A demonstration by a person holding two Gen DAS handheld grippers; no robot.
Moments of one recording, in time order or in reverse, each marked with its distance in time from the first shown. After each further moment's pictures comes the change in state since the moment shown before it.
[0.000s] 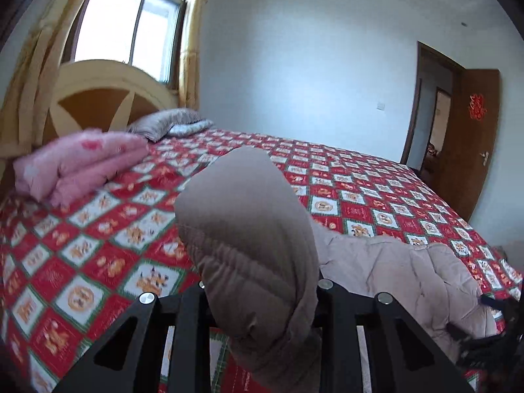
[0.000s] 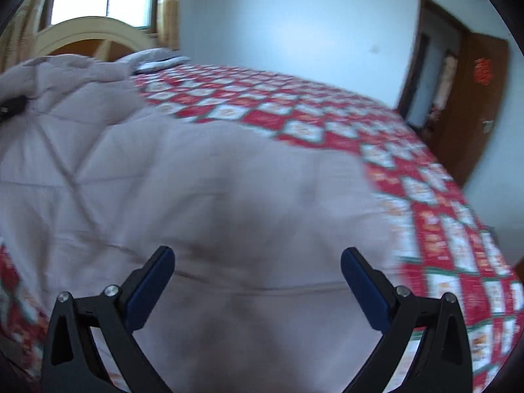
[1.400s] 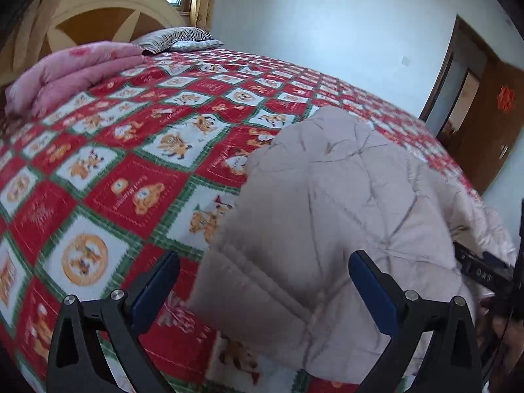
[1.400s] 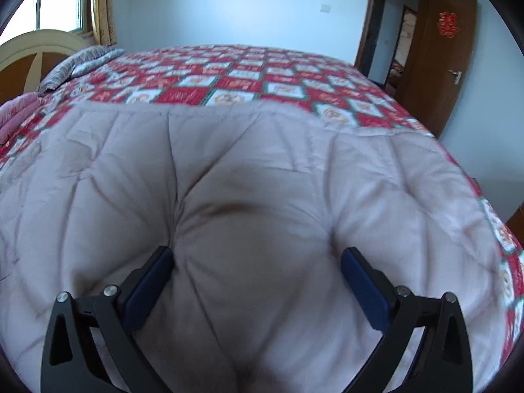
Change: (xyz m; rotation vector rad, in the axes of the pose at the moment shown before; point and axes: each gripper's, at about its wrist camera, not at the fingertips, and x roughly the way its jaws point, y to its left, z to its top) left arm 0.085 -0.042 -0.096 -0.195 0.320 -0.006; right arm 0.088 -0.065 0.019 0.179 0.102 -0.089
